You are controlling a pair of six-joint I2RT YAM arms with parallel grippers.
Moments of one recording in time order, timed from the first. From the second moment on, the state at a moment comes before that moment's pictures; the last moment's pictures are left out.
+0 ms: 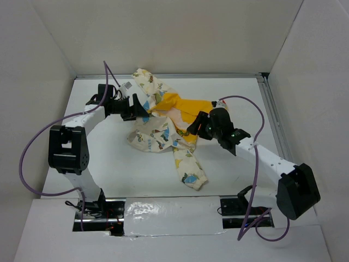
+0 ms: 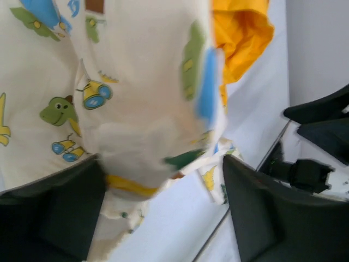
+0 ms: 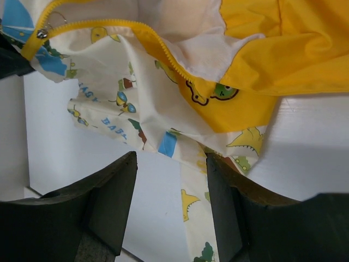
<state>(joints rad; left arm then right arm) -0.04 1.76 1.24 -0.33 0.82 -0.32 0.51 1.21 0.79 -0.14 -0.04 0.76</state>
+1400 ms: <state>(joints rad) -0.39 1.75 1.71 -0.43 1.16 -0.15 0.29 1.39 0.80 0.27 -0.25 0.71</state>
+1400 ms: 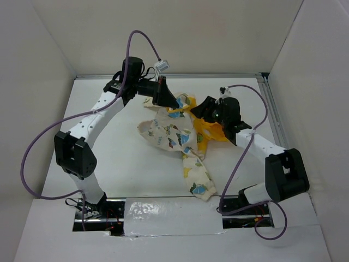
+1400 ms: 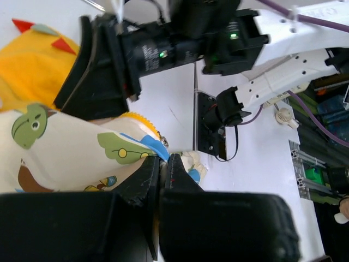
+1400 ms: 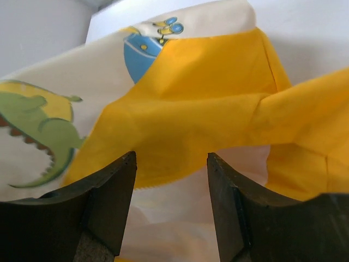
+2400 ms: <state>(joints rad) -0.31 1.78 1.61 -0.36 1.40 -0.13 0.38 1.46 0.82 0.66 -0.87 0.50</state>
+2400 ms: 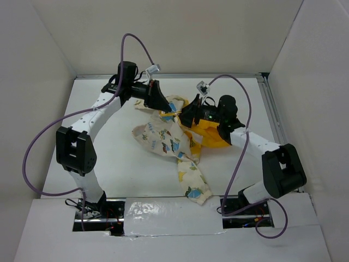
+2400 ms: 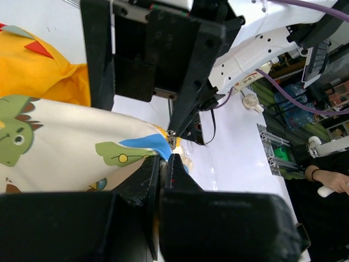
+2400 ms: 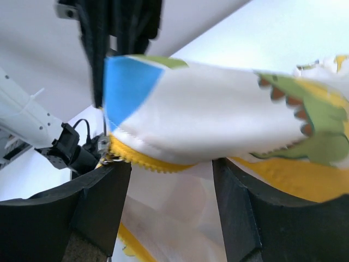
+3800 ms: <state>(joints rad) -0.26 1.77 1.57 -0.37 1.37 -0.05 0.36 1.38 0.84 0.45 -0.83 0.43</state>
